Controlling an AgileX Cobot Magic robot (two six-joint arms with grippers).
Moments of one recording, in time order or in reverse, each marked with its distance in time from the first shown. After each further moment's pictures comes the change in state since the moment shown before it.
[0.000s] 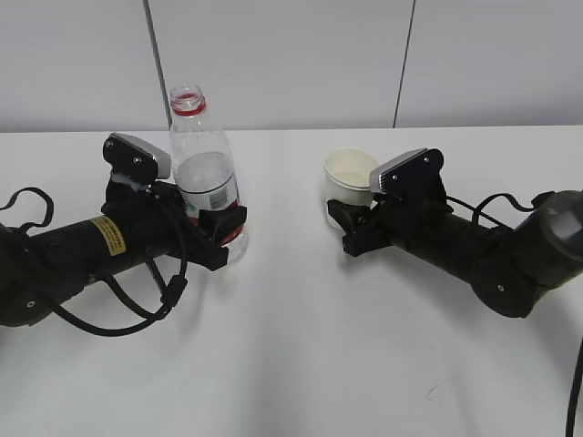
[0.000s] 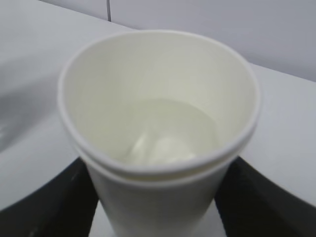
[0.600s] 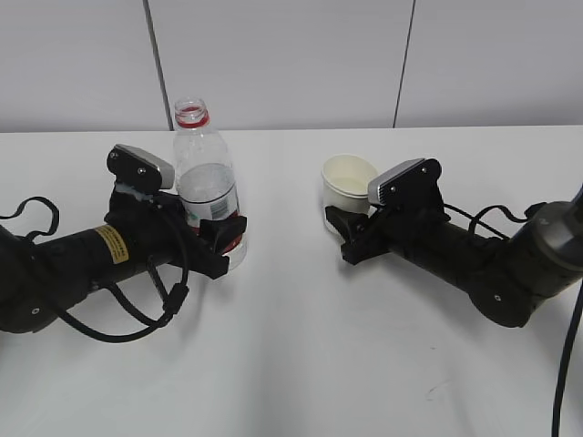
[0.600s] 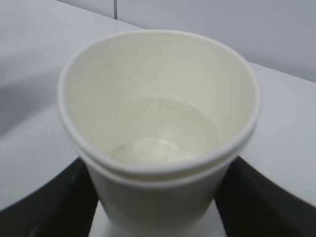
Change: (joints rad) left arm 0.000 0.041 -0.002 -0.010 -0.007 0.009; right arm 0.000 0.044 0.000 0.000 -0.066 -0.036
